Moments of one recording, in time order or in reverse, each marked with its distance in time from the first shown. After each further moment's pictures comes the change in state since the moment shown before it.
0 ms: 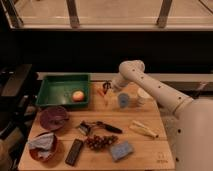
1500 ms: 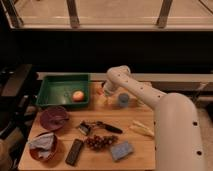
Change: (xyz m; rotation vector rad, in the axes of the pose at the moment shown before) arm 0.000 0.006 0.085 -0.035 0.125 0.111
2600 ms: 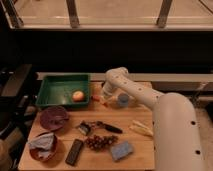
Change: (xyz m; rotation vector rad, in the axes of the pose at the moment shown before) arm 0.007 0.003 -0.009 0.031 0.000 -0.022
